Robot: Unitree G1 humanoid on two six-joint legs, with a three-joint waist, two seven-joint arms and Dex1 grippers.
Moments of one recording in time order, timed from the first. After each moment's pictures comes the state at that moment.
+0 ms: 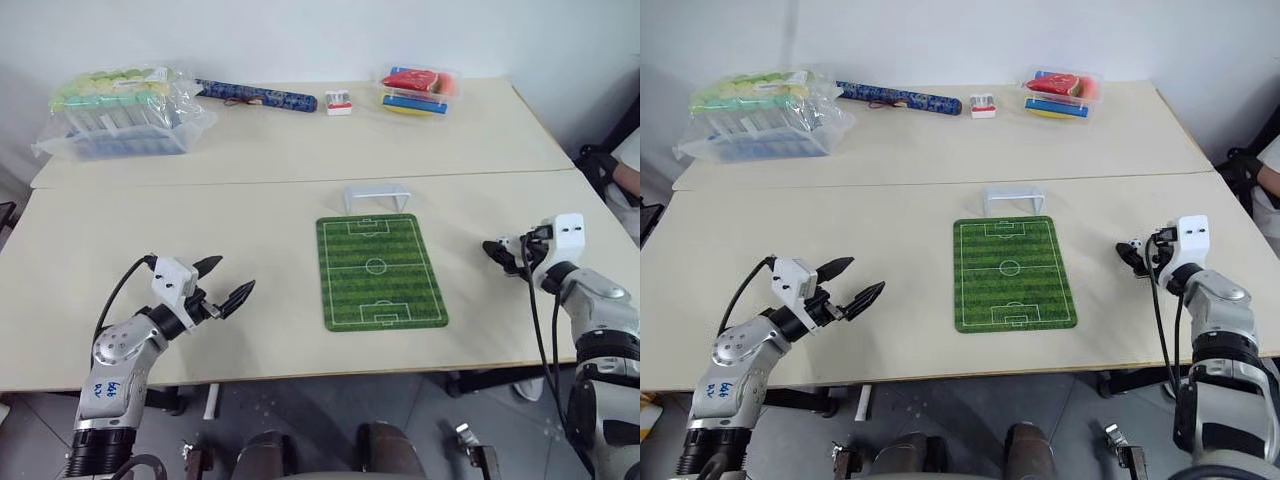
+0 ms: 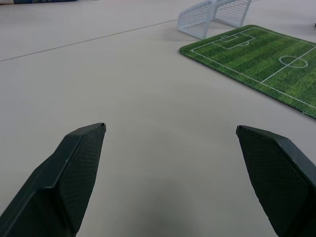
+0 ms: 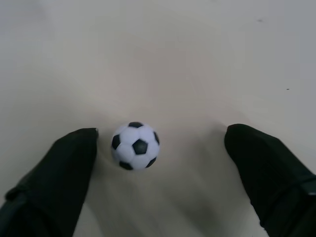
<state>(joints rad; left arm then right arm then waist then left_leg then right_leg) -0.09 0.46 0.20 -0.07 -0.35 0.15 -0.64 -0.69 -0.68 -0.28 0.98 0.23 0.09 0.67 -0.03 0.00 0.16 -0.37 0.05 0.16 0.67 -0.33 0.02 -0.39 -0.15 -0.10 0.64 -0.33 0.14</state>
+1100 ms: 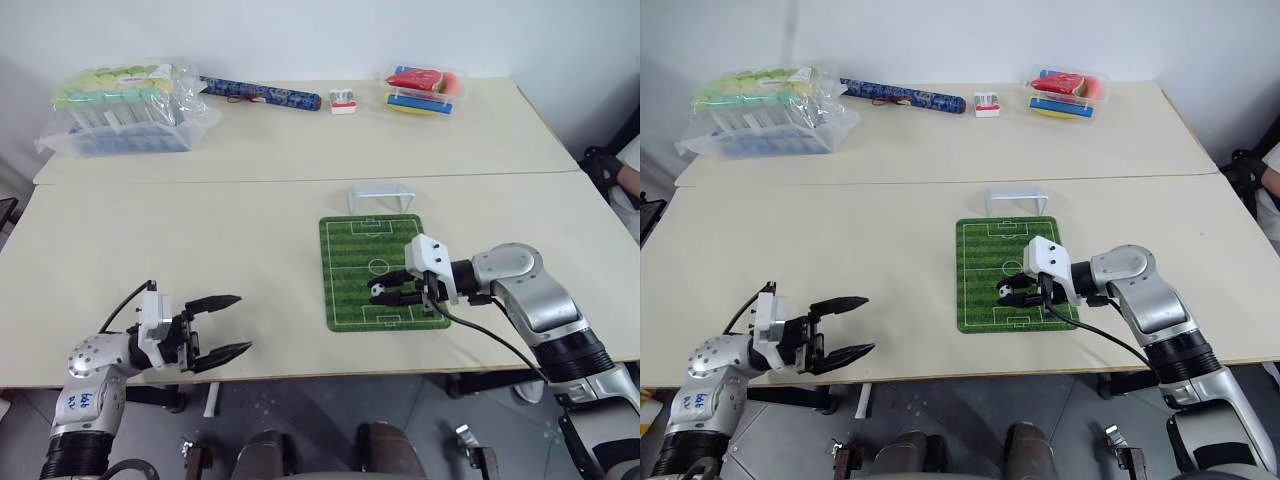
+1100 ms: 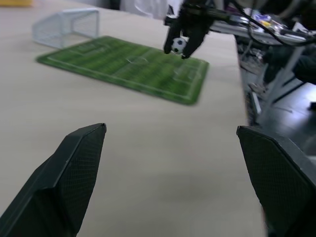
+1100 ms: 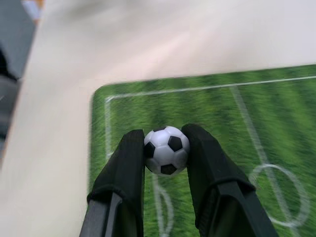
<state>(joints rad) -0.03 0.57 0.21 0.13 -0.55 -0.05 -1.33 -0.58 -0.69 0.27 0.13 0.24 0.20 1.33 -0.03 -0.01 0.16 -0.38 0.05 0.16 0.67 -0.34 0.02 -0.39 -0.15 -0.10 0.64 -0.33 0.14</state>
